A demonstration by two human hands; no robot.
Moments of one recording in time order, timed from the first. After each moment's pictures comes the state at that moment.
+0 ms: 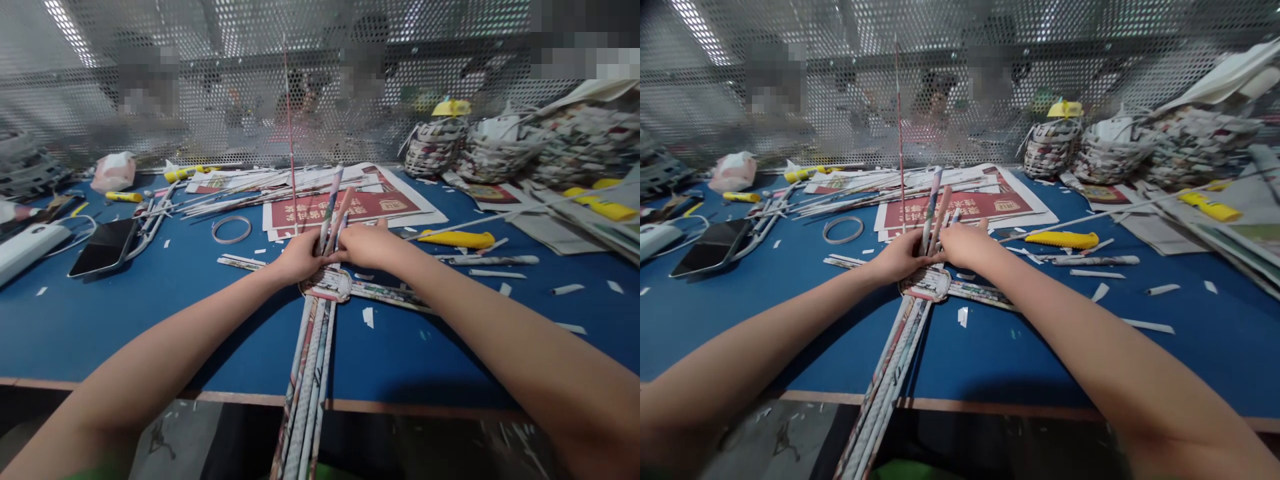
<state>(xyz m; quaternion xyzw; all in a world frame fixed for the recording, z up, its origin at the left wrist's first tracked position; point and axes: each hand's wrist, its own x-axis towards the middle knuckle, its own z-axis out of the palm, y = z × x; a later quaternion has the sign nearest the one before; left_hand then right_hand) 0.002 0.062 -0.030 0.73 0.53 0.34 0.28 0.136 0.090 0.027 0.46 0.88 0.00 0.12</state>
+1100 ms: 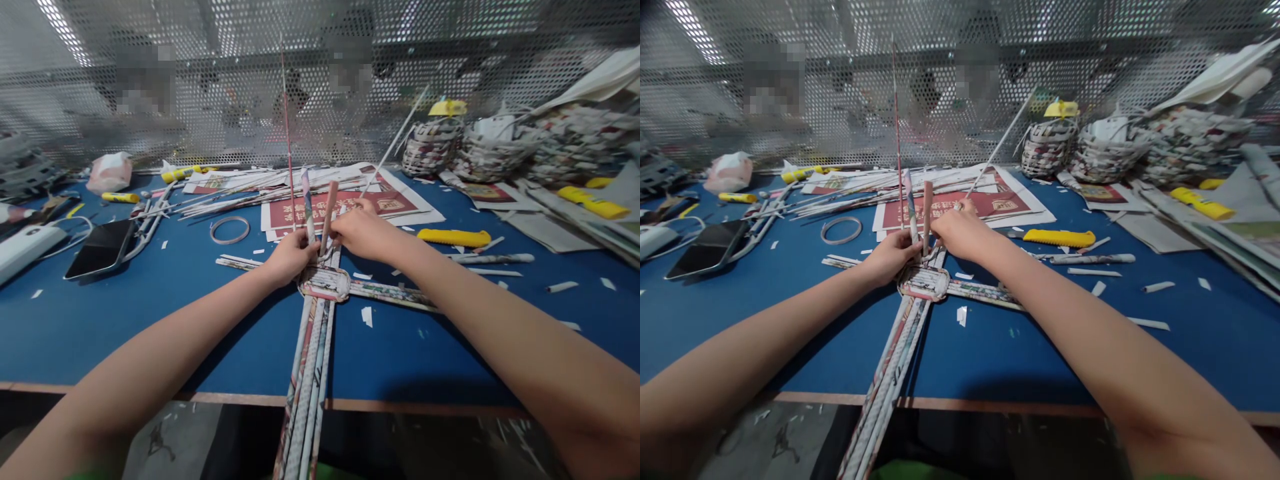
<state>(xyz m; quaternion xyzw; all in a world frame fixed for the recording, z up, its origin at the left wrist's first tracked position) 0.002 0.063 -0.042 0.55 0.50 0.48 0.46 0.144 0.101 0.027 0.33 0.94 0.10 0.01</state>
